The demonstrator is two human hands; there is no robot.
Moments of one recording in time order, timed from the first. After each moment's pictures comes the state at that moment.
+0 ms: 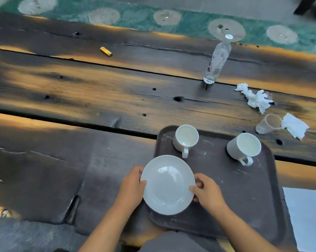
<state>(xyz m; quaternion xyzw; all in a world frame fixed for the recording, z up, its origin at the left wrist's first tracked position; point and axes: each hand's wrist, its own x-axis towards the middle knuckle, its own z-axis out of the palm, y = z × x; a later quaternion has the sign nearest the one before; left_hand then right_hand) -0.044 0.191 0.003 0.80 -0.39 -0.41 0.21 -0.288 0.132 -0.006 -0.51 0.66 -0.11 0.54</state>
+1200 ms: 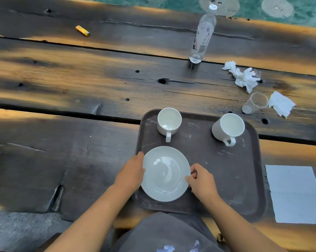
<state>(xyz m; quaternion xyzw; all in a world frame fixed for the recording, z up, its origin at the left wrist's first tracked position) -0.084 0.166 -0.011 0.76 -0.55 -0.35 0.02 -0.321 0.142 -0.014 -0.52 0.72 -0.04 0.46</state>
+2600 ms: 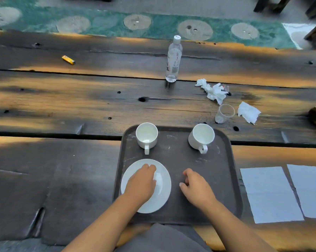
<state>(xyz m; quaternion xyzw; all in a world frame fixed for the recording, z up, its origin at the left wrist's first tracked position) -0.161 0.148 0.011 0.69 -0.65 -0.32 0.01 -0.372 0.127 0.000 -0.67 0.65 0.03 0.36</state>
